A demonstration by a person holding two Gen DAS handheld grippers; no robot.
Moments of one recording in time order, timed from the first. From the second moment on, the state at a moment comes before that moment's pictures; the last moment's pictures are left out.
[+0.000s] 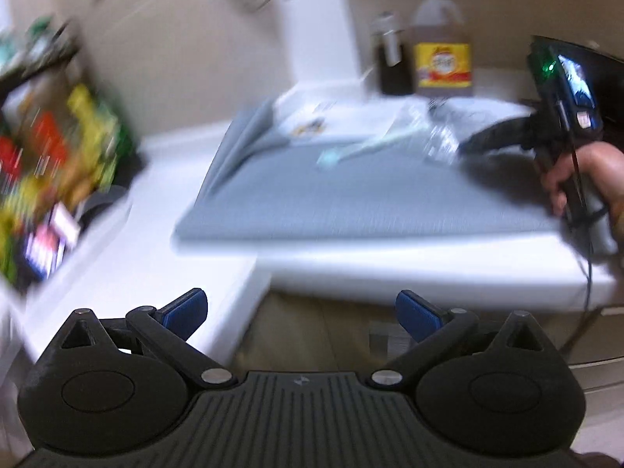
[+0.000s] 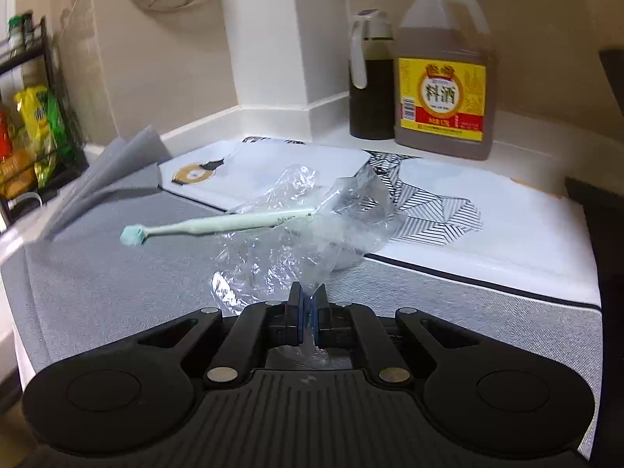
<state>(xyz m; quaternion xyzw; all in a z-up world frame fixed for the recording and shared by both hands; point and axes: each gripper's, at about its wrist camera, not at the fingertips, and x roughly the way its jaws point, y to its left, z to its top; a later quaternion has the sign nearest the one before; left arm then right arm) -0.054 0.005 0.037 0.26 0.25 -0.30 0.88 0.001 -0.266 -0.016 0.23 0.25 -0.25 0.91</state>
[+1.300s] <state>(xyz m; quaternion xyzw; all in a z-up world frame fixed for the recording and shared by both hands) 0.096 -0.228 -0.005 0.30 0.32 -0.48 0.76 0.004 -0.270 -0.017 0.24 0.26 -0.24 0.91</state>
